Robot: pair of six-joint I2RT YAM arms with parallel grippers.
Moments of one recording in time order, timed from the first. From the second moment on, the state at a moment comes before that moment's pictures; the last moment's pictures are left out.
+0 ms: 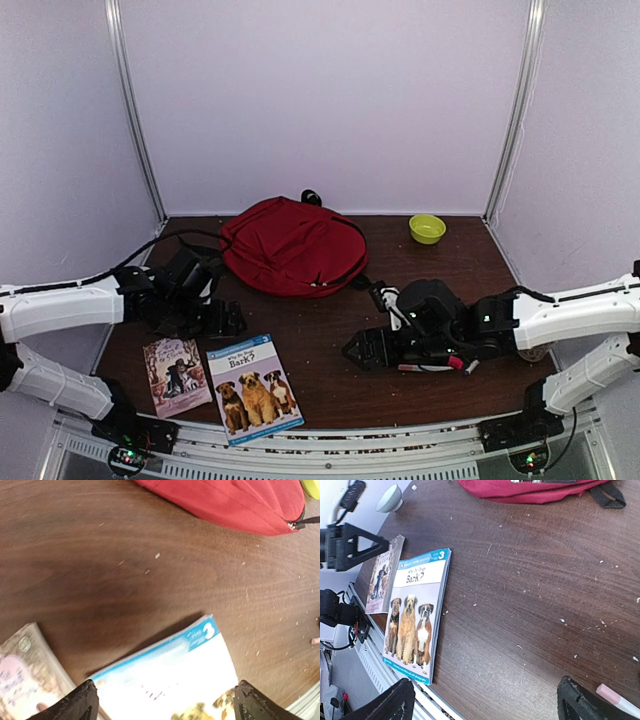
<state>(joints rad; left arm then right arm) -0.75 1.22 0.75 -0.54 -0.08 -0.74 1.15 1.29 0.76 -0.20 0.09 0.76</state>
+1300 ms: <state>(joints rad) -0.94 1.13 0.49 -0.48 0.11 -0.95 1.19 1.87 0.98 0.18 -0.30 0.91</state>
